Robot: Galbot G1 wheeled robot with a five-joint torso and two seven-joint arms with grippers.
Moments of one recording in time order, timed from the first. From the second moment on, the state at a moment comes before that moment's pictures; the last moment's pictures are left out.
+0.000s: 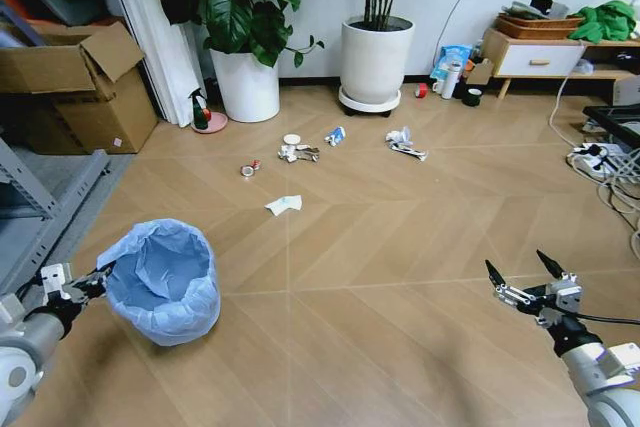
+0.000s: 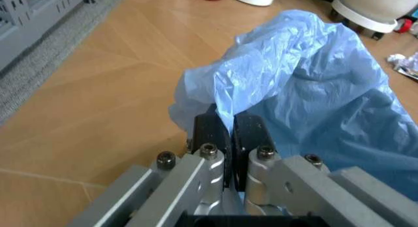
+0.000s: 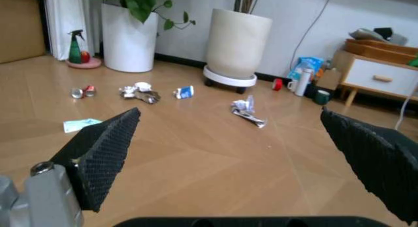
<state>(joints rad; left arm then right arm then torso) 1.55 -0.87 -0.91 -1.83 -1.00 0.33 0.03 -1.76 1.02 0.87 1.93 0.48 0.27 -0.17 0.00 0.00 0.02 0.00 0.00</state>
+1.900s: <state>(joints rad) 1.57 -0.89 -0.91 -1.84 -0.97 0.32 0.04 -1.77 1.02 0.88 1.94 0.48 0.29 -0.20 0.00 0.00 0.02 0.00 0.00</state>
